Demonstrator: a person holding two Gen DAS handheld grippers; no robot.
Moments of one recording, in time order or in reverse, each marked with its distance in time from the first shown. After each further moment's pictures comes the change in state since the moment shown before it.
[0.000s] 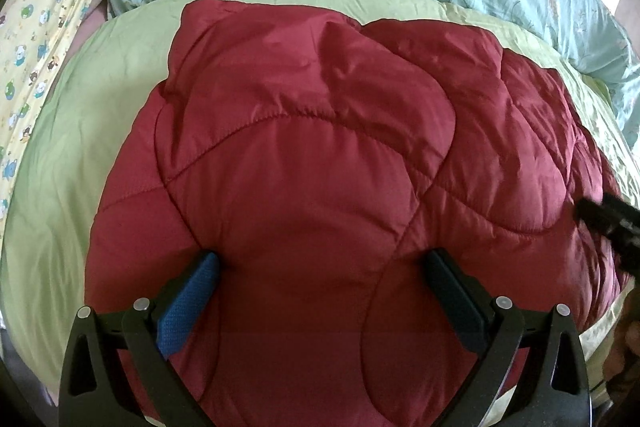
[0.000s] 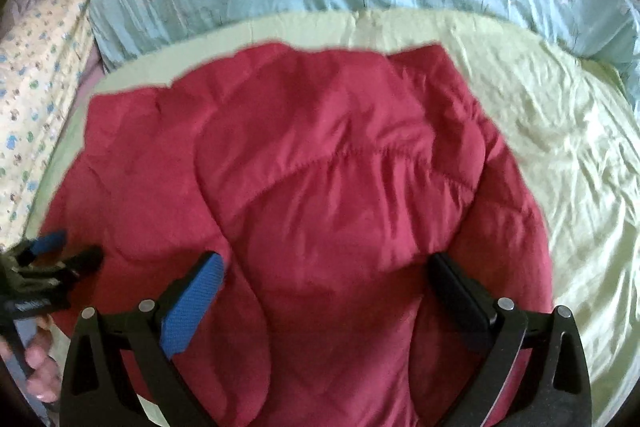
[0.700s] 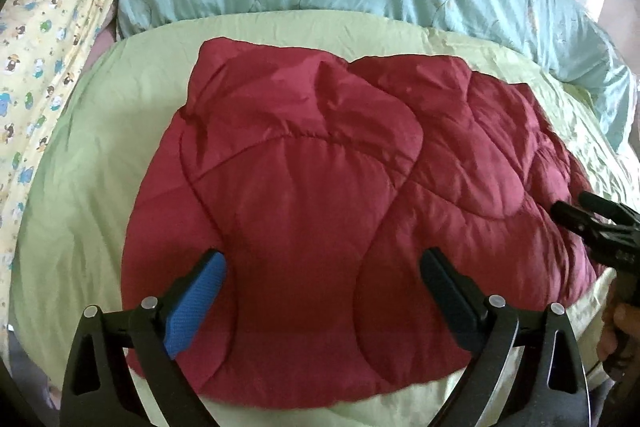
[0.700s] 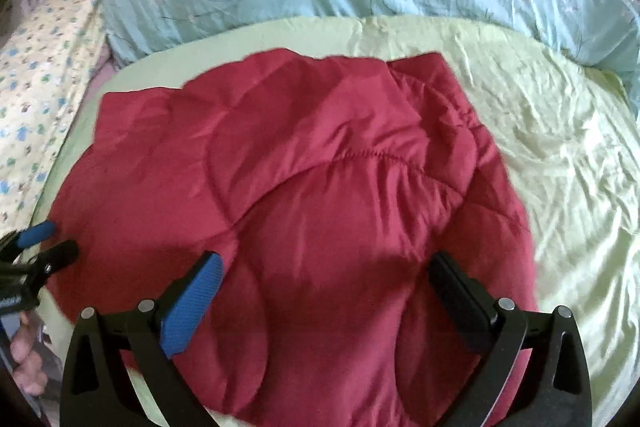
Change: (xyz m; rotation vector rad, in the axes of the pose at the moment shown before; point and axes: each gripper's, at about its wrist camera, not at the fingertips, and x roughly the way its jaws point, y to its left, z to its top) left arm -0.051 0.003 -0.017 0.019 -0.085 -0.027; right arm -0.021 -0.002 -0.010 -0.042 0.003 0.019
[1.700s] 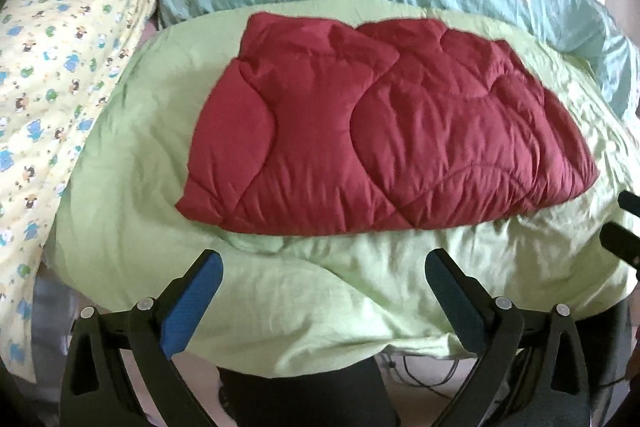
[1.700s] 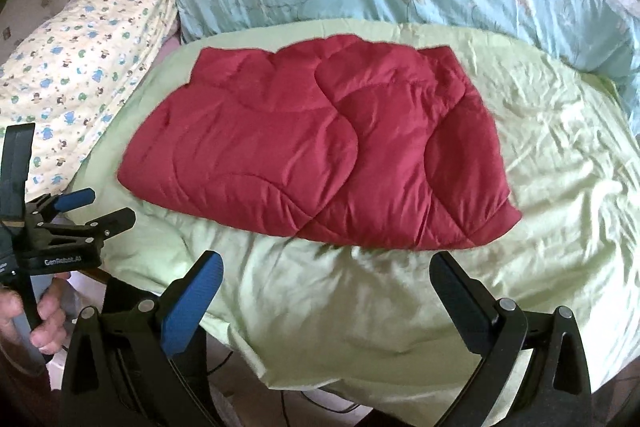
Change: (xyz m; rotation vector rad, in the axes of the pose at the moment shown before) left arm -0.109 -0.018 -0.098 0.022 0.003 0.110; right arm -0.115 0.039 -0.099 -0.086 -0.022 0.082
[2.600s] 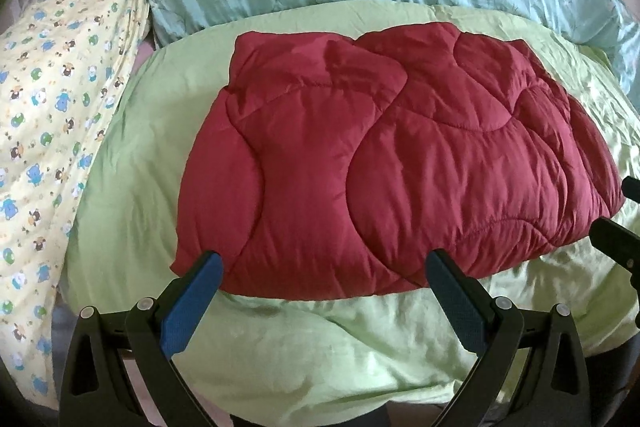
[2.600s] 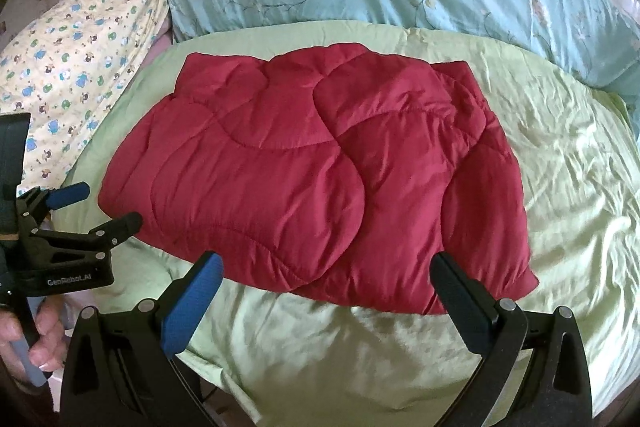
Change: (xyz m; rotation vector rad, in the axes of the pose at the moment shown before) left arm 0.040 -0.021 0.049 0.067 0.017 0.070; right arm 0.041 0.003 0.044 -0.021 0.029 -0.018
